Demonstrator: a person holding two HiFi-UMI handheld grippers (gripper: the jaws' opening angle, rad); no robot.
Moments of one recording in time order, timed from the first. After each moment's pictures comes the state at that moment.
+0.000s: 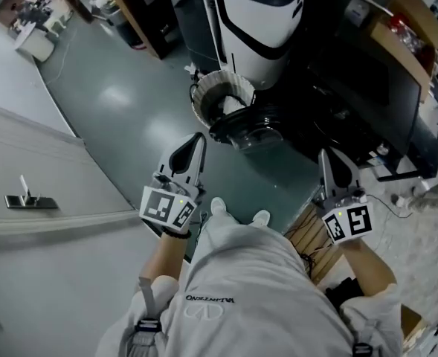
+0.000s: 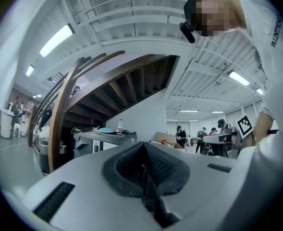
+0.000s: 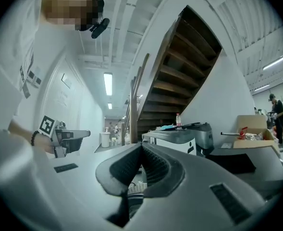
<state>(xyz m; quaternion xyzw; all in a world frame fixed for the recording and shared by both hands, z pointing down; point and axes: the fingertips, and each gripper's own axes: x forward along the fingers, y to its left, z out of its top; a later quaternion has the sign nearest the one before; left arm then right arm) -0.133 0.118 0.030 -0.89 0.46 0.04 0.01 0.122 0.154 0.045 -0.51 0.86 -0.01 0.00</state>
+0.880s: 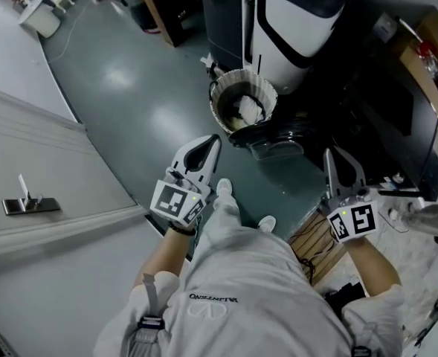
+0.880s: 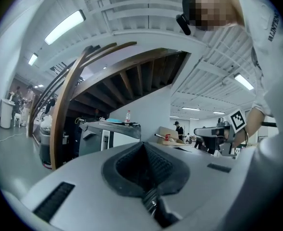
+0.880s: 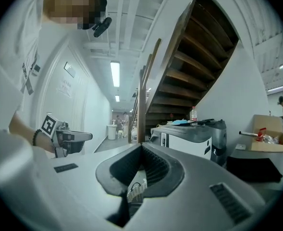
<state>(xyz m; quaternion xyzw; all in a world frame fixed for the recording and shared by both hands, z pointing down) -0.225 0.035 0.081 -0.89 0.45 0.02 -0.04 0.012 0.049 0.063 -0.47 0.88 -0.01 -0.04</state>
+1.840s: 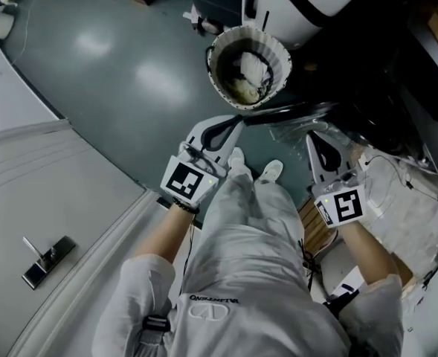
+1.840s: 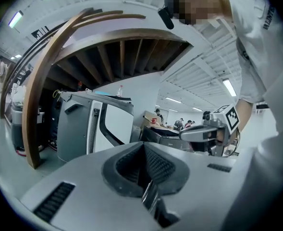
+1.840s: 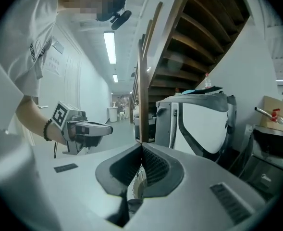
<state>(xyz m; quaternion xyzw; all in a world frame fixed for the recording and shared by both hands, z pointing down) -0.251 -0.119 0.217 -0.94 0.31 -0.03 -0.12 -0.121 -0.080 0.212 -0.46 0.87 -0.09 -0.15</state>
